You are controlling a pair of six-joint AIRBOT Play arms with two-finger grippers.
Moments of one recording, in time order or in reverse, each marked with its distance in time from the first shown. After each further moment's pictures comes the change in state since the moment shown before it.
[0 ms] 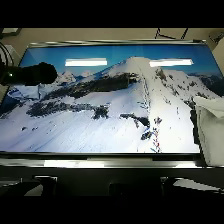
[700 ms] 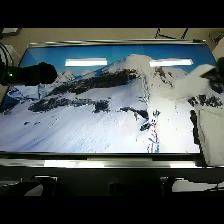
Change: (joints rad) left arm 0.000 0.000 0.000 0.000 -0.002 -0.004; right arm 0.458 -0.074 -0.018 0.290 -0.181 -0.175
